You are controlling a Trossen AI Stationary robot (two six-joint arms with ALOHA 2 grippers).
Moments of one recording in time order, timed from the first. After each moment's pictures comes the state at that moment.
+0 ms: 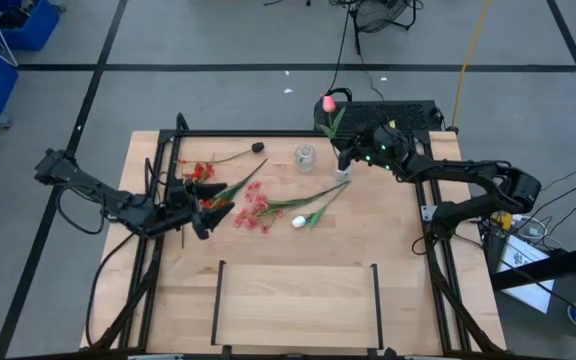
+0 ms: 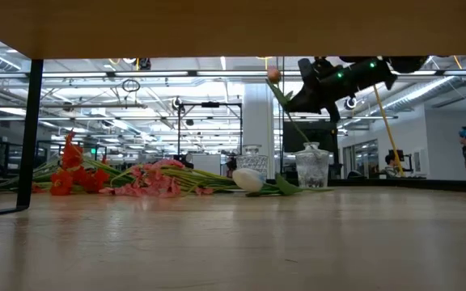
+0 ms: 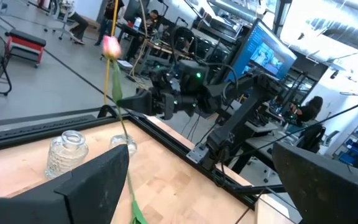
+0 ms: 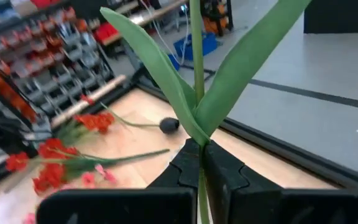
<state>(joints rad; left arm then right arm) -0.47 0.80 0.58 0.28 -0.87 -0.47 -0.62 1.32 0.56 0.53 -0.07 0.38</state>
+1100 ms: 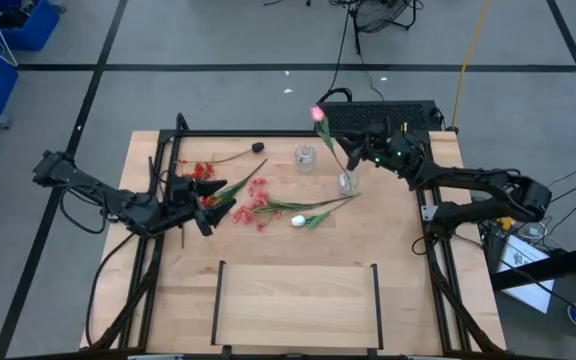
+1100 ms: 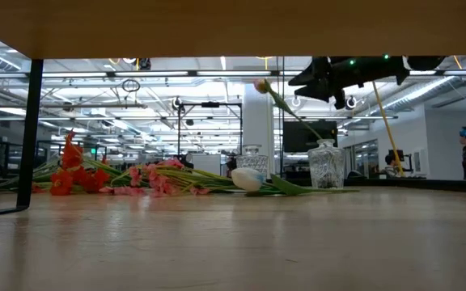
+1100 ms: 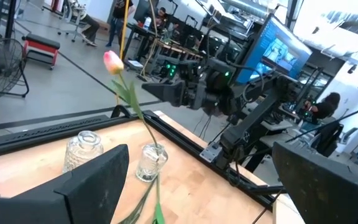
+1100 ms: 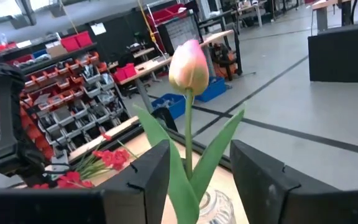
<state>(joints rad) -0.43 0.80 0.58 0.24 -0.86 -0.47 -0.61 1.20 0.48 0.68 -0.06 0.35</state>
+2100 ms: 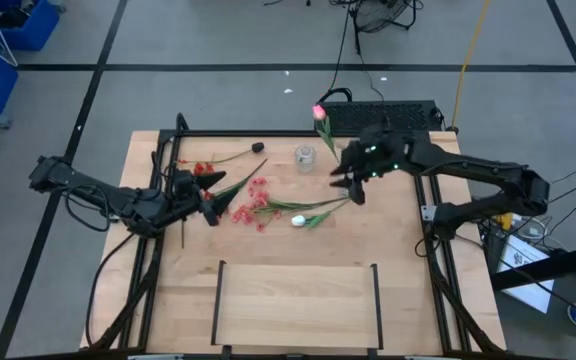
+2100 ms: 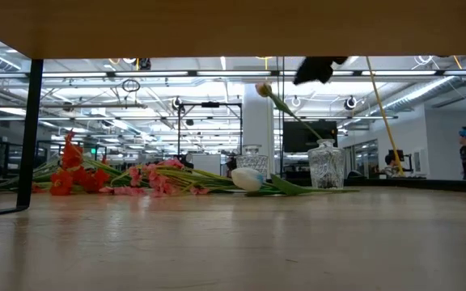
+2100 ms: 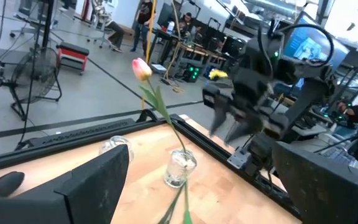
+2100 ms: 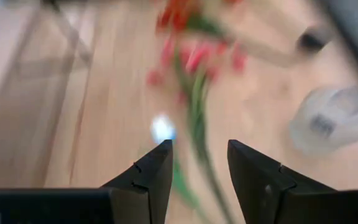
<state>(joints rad) -0.33 0.80 0.58 0.18 -0.86 -0.47 -0.39 1.24 1.00 -0.51 -0.35 -0.12</state>
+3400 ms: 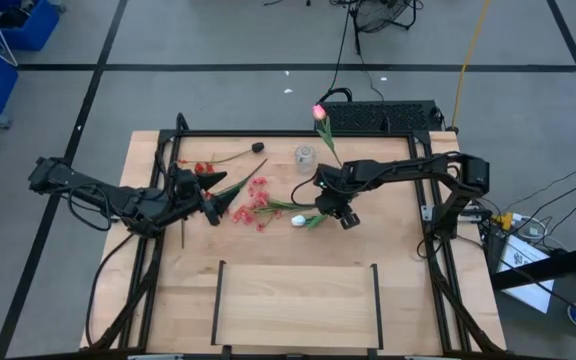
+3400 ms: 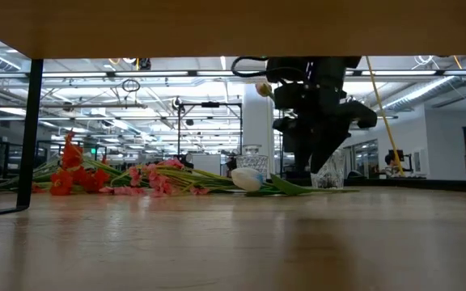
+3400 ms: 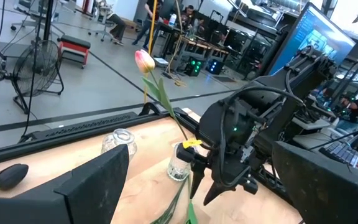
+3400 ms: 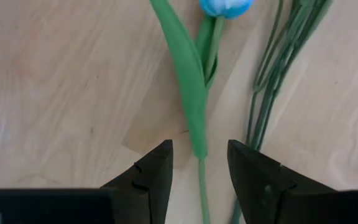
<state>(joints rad) -0.31 0.80 0.58 0.14 -0.84 -0.50 -0.25 1.72 1.07 -0.63 -0.19 -0.67</state>
